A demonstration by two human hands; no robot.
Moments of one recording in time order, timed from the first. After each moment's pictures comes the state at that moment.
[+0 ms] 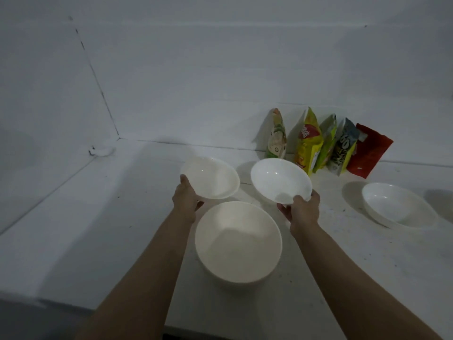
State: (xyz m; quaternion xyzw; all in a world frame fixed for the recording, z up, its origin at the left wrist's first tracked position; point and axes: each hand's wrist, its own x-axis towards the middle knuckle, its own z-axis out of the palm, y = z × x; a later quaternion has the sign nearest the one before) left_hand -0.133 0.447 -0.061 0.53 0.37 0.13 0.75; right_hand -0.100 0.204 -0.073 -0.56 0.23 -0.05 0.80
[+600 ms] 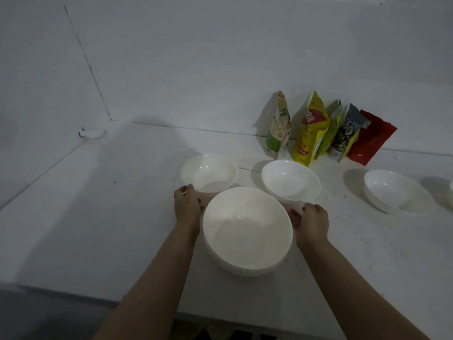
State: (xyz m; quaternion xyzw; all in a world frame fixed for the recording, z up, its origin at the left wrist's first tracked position) left_hand -0.178 0.433 -0.089 0.61 0.36 0.17 0.68; right_hand -0.139 0.196 -0.105 -0.54 0.30 -0.05 0.78
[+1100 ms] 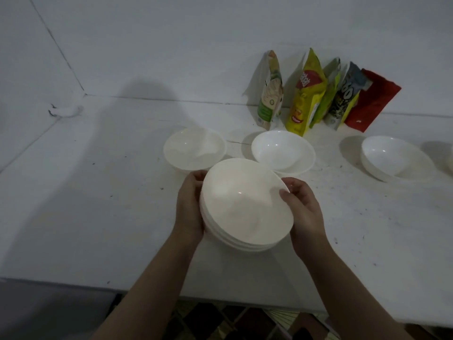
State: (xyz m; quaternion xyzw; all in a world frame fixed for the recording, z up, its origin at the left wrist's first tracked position) left_hand -0.223 0.385 -0.073 0.55 0.22 0.08 0.80; right_hand -0.207 0.189 -0.088 -0.66 0.07 0.03 0.74
